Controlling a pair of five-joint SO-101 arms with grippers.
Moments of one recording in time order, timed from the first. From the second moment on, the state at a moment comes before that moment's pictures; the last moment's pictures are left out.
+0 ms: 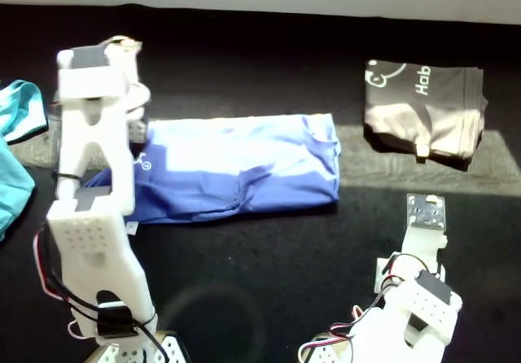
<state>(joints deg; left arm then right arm) -10.9 33.8 -34.3 100.4 -1.6 30.1 -53.4 87.4 44.4 27.7</state>
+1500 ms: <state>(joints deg) 33.3 40.7 -40.1 62.6 1.7 30.2 -53.4 87.9 43.1 23.5</state>
